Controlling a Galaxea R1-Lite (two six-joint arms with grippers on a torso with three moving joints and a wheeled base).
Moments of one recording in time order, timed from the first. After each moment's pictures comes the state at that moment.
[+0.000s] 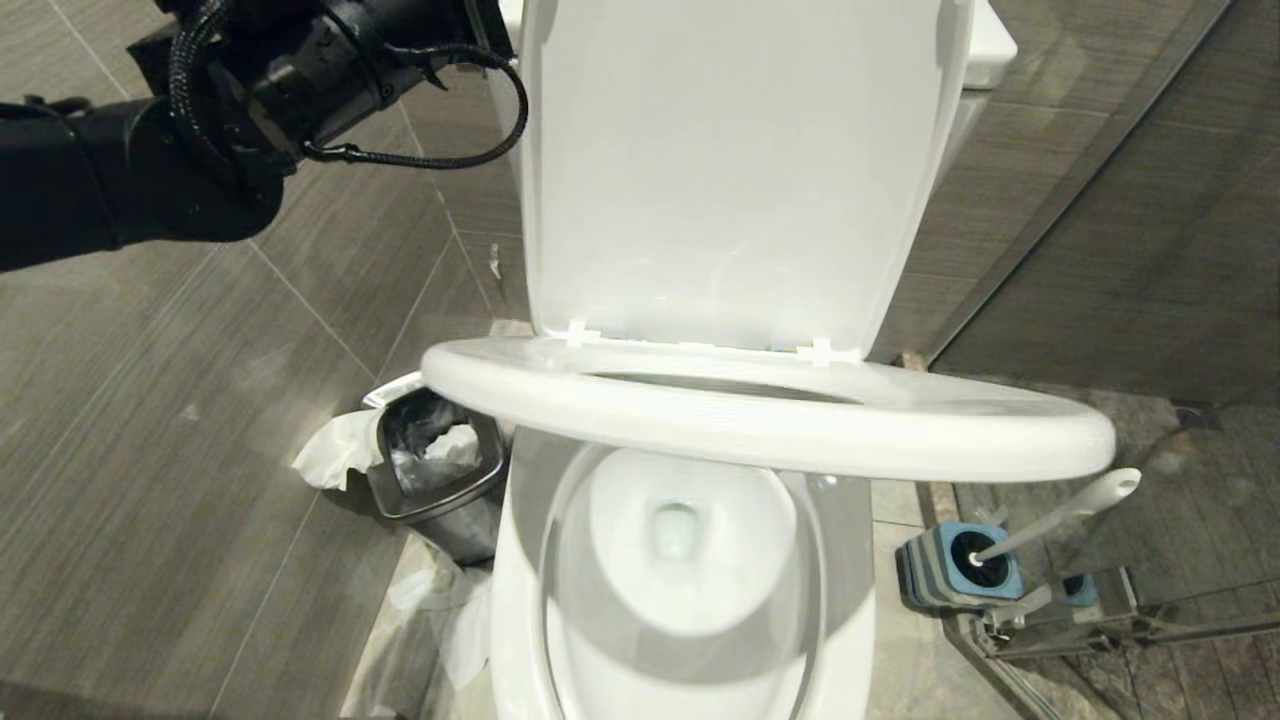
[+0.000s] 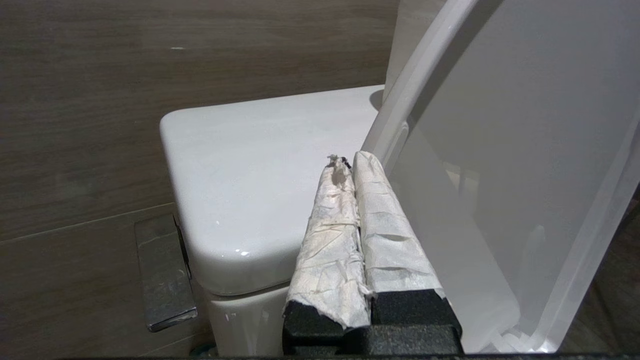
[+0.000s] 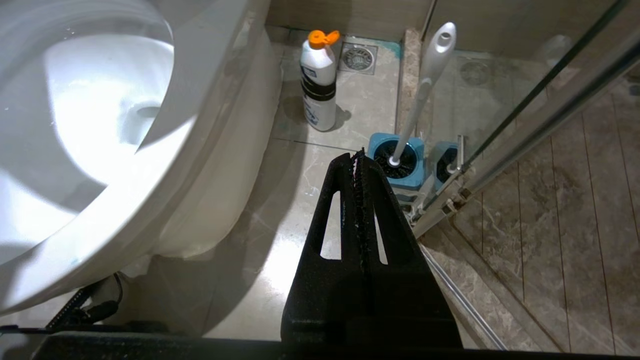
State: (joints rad) left arm -0.40 1.95 -1.94 -0.47 -0.33 0.10; right arm 0.00 0.00 0.00 0.00 -0.01 0.04
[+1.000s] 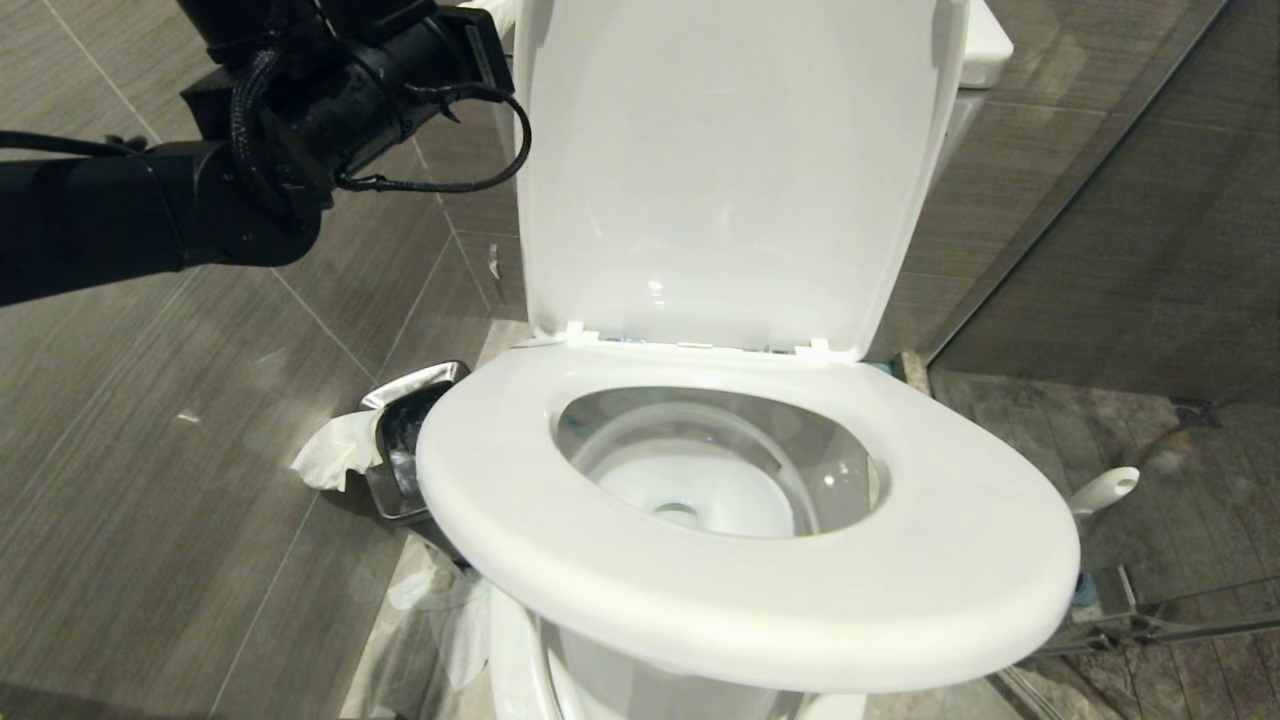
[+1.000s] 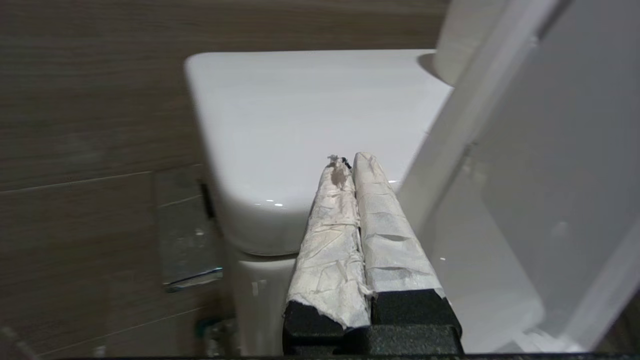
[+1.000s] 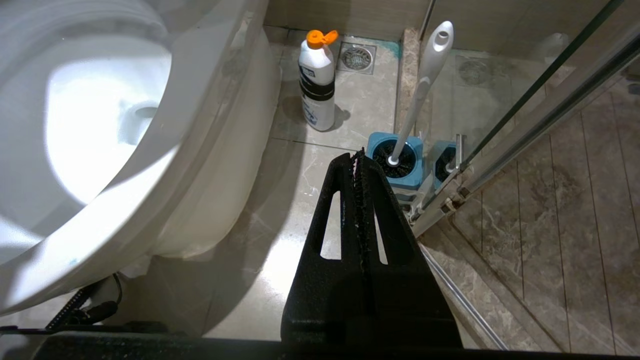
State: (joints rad) left arm -0.36 2.01 -1.95 -0.52 -0.27 0.04; right arm 0.00 0.00 0.00 0.00 -0.01 0.04
